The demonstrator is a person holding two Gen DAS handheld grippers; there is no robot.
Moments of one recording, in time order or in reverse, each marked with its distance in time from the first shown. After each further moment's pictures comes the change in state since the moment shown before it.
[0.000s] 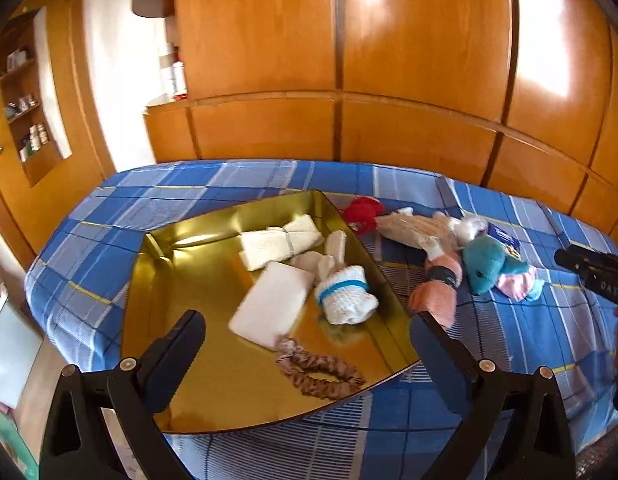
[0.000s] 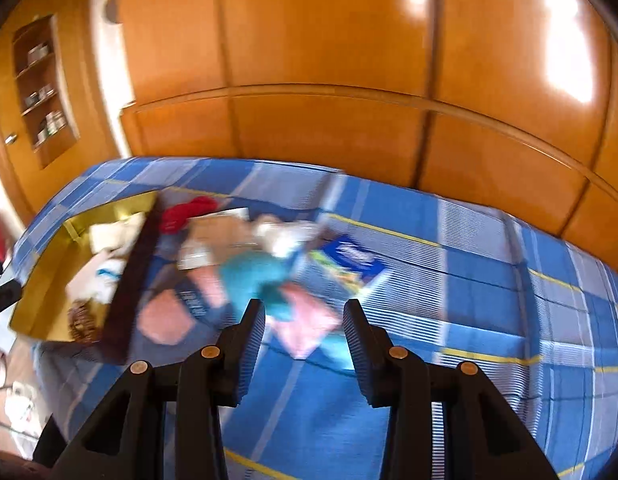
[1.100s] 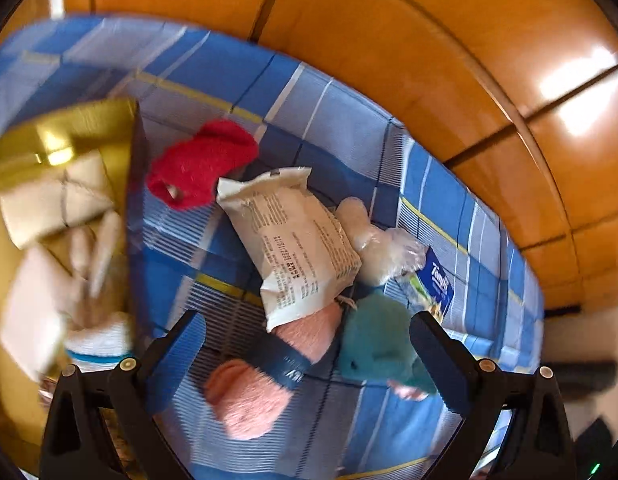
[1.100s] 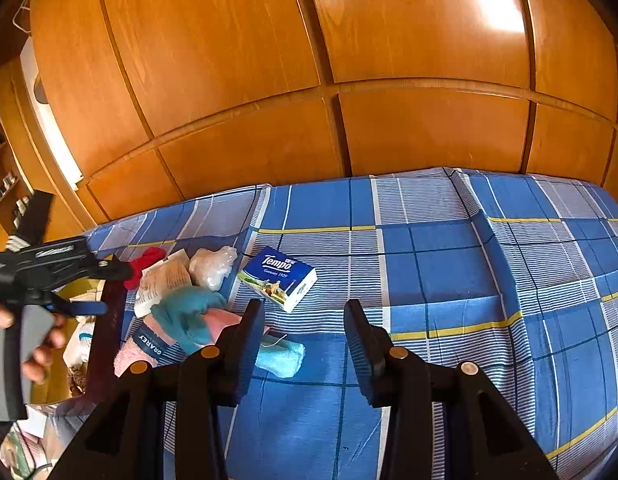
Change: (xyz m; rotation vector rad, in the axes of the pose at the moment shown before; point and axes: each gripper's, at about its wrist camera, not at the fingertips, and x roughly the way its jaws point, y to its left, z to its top) left arm 0.176 -0.104 0.093 -0.321 0.526 -0.319; right arm -0.009 -0.072 -0.009 0.276 -0.043 0.000
